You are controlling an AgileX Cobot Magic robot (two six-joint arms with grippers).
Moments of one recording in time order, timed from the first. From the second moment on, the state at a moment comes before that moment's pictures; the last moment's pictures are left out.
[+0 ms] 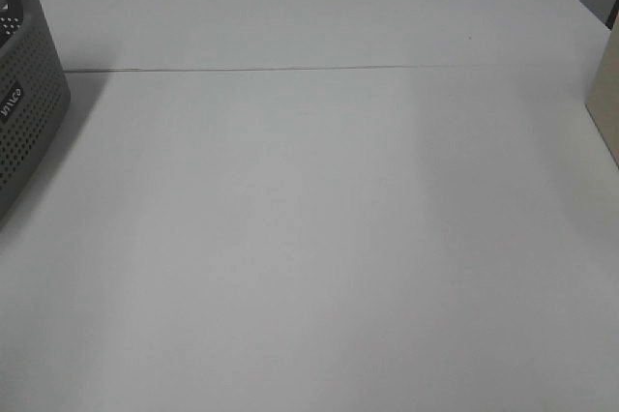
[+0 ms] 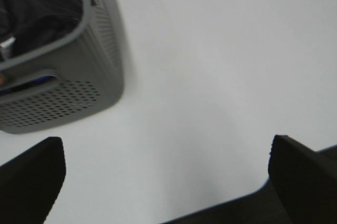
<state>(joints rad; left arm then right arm) -0.01 0.31 -0.80 -0.11 1.21 0.26 0.06 0.00 -0.46 0.15 1.12 -0.14</state>
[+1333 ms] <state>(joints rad) 0.26 1.83 -1.71 -0.03 1.21 0.83 0.06 0.00 -0.46 0.15 1.12 -0.14</state>
